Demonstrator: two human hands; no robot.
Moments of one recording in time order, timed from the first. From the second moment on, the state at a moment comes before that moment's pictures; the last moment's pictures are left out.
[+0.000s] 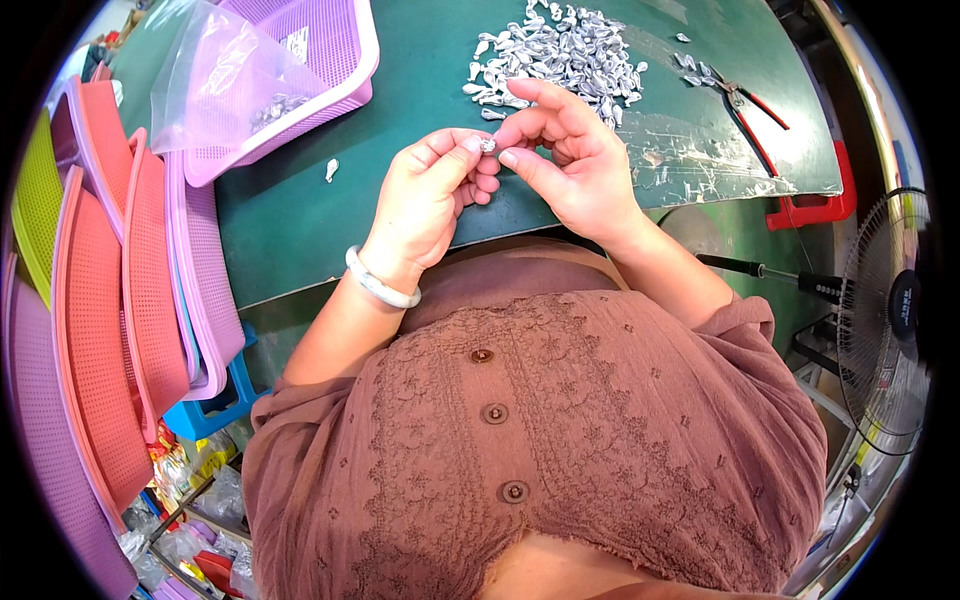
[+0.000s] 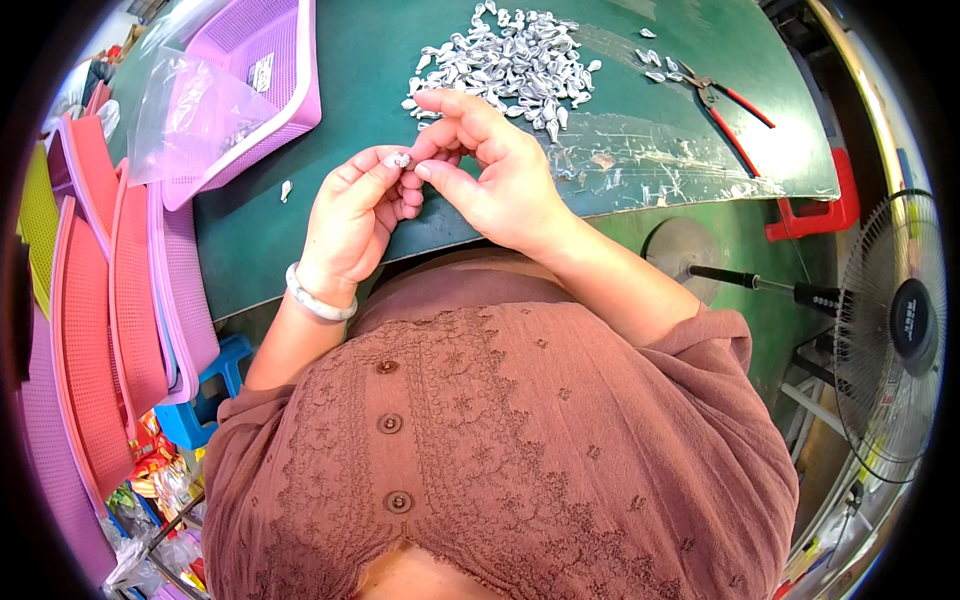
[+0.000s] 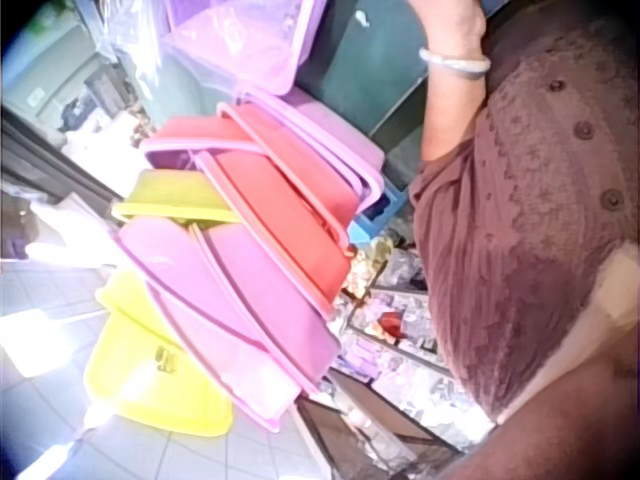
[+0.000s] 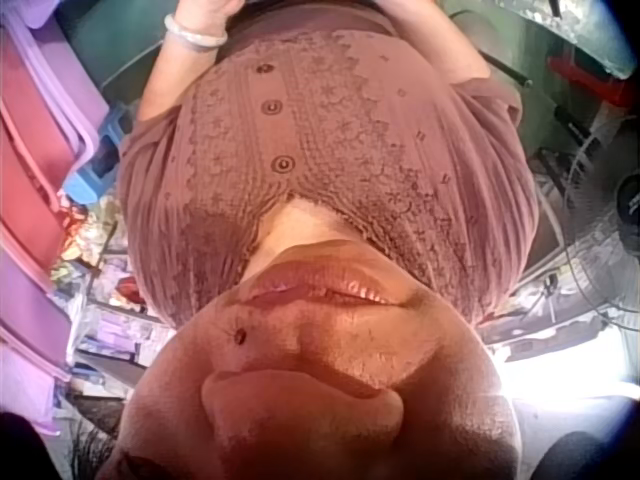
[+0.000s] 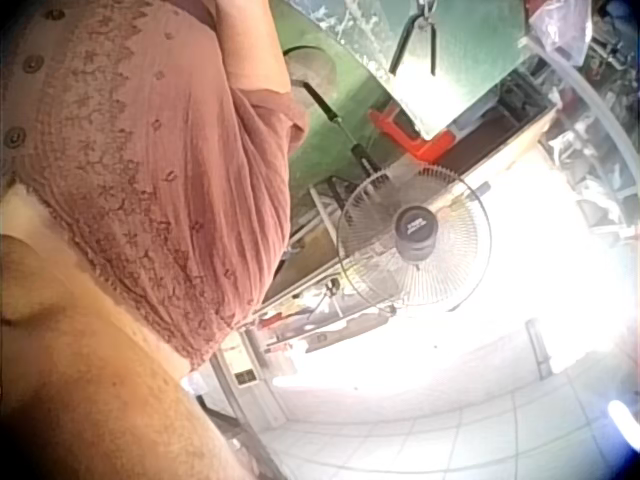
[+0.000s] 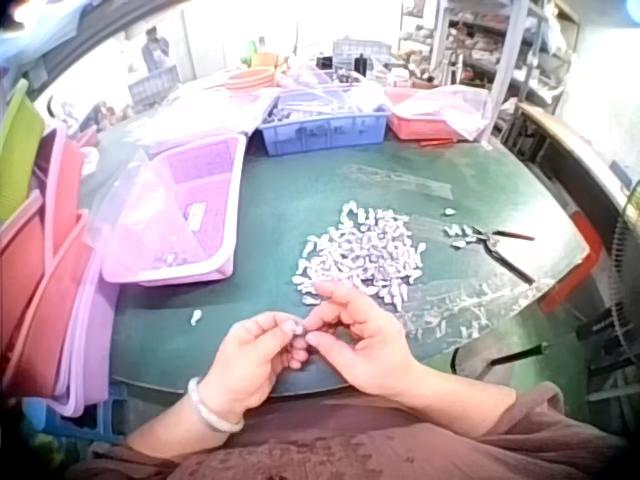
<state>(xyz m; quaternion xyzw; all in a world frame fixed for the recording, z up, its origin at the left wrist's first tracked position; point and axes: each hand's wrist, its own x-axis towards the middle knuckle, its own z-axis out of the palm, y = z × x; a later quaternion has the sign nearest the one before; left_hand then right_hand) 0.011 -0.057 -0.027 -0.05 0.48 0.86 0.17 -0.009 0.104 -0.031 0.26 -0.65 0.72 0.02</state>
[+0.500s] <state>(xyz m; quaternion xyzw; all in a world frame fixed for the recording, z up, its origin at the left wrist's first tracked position) 0.008 -0.069 -0.030 -0.05 0.35 0.89 0.27 -0.030 0.120 -0.035 0.24 -0.80 0.52 0.16</state>
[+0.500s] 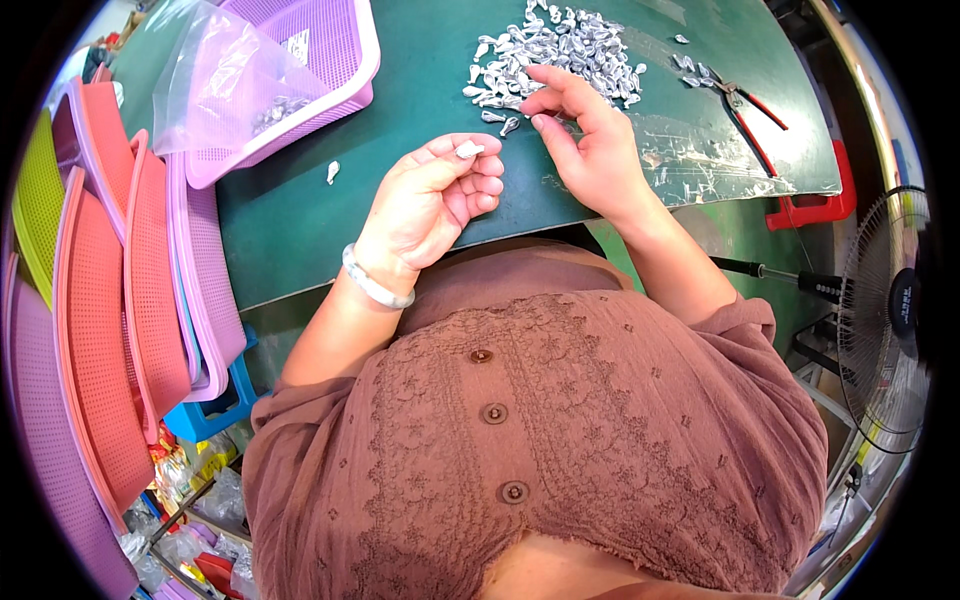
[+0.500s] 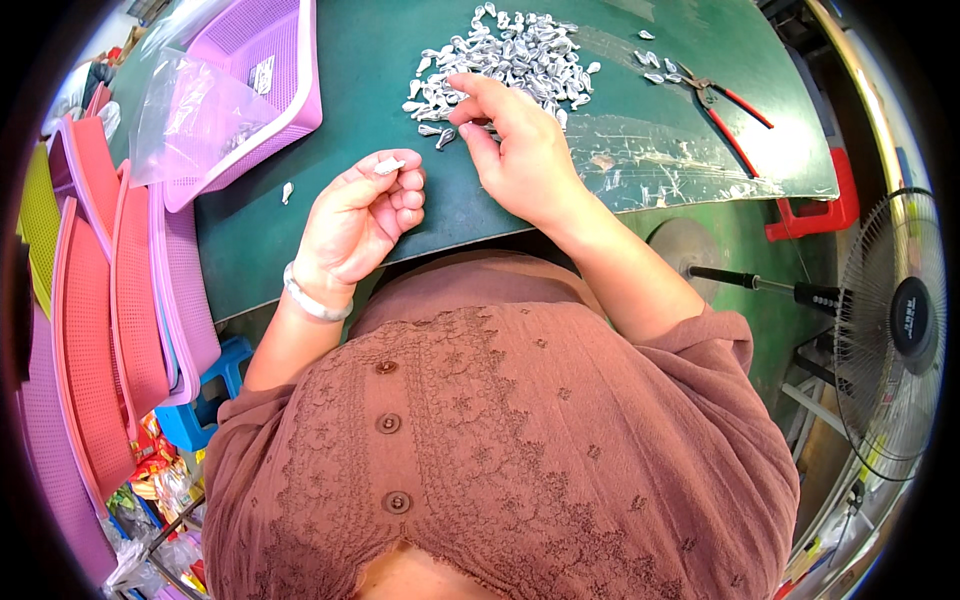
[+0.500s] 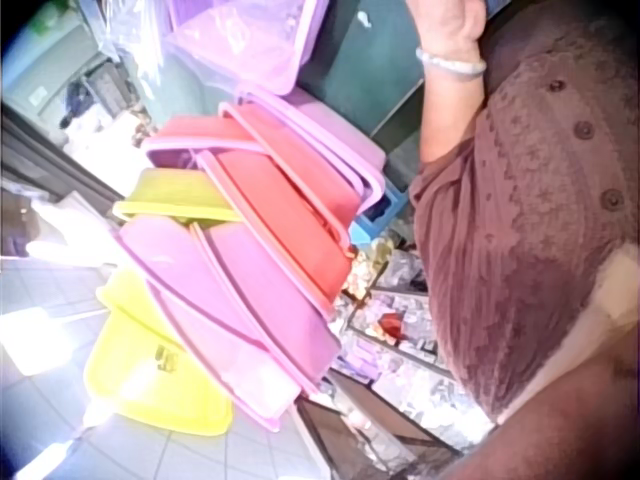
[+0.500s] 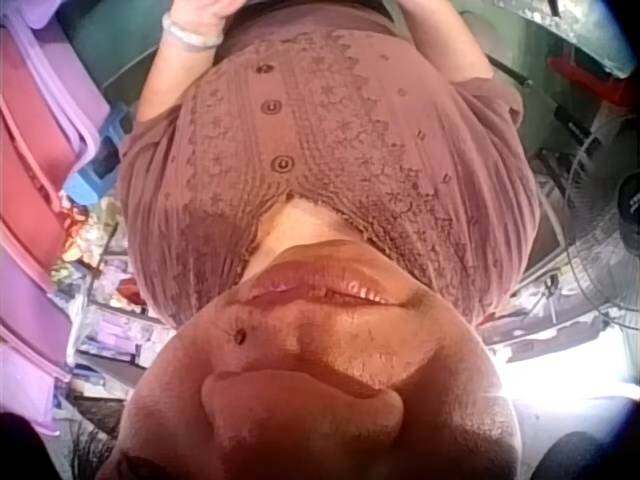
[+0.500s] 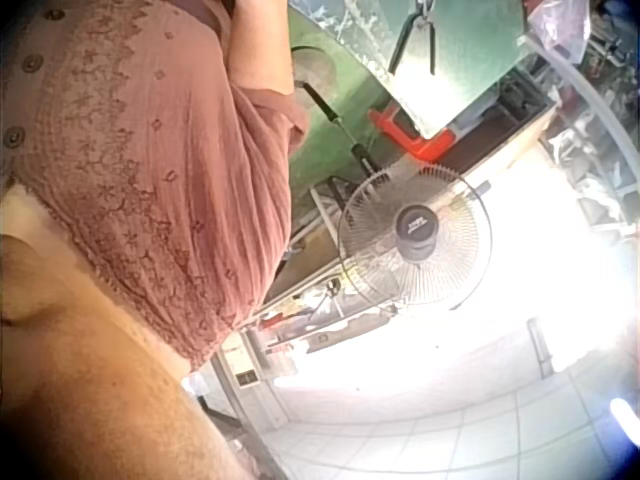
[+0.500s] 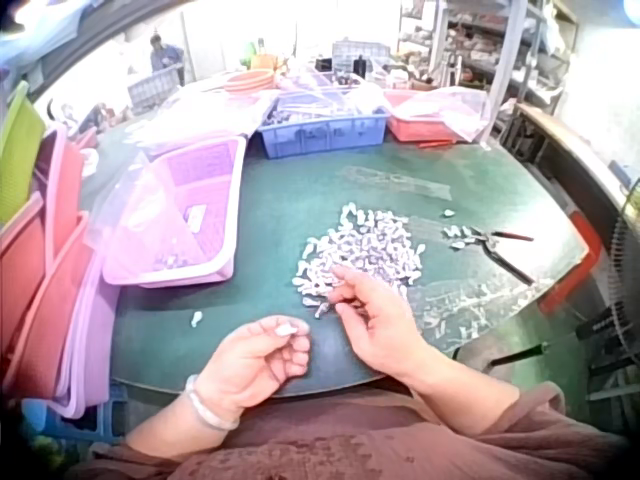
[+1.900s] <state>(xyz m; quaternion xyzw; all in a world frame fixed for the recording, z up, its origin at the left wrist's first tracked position) 0.016 -0.047 -0.010 0.00 0.58 0.81 0.10 -0.023 0.113 -0.024 0.29 -0.74 0.61 0.02</state>
